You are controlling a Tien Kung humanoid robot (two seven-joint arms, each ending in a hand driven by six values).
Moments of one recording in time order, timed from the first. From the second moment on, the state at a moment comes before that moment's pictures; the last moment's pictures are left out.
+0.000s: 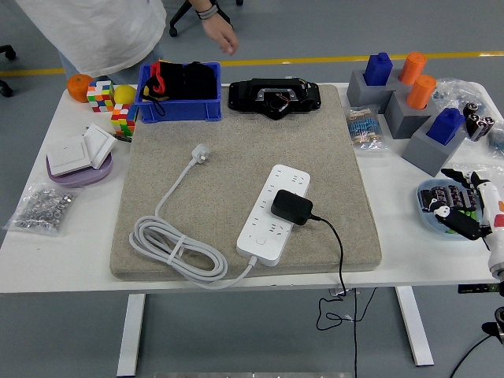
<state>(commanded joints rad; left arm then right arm) -0.15 0.07 -1.35 -0.18 1.35 -0.06 0.32 -0.05 -0.19 1.47 1.32 -1.63 -0.31 0.20</state>
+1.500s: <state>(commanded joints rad) -0.07 0.08 -1.54 -0.18 1.52 -0.06 0.34 -0.13 -0.09 1.77 1.37 -1.72 -0.21 0.00</state>
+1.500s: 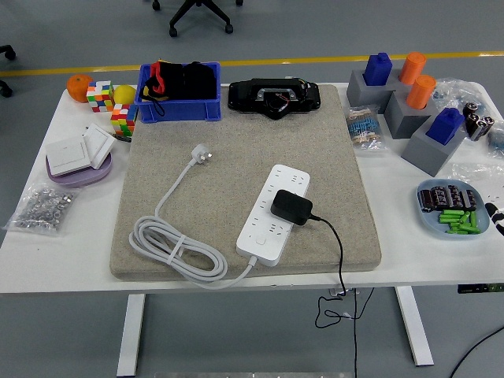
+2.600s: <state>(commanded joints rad) -0.08 0.08 -1.53 -0.18 1.51 -0.06 0.34 -0.05 -0.06 1.75 1.36 -1.73 -0.20 0.00</state>
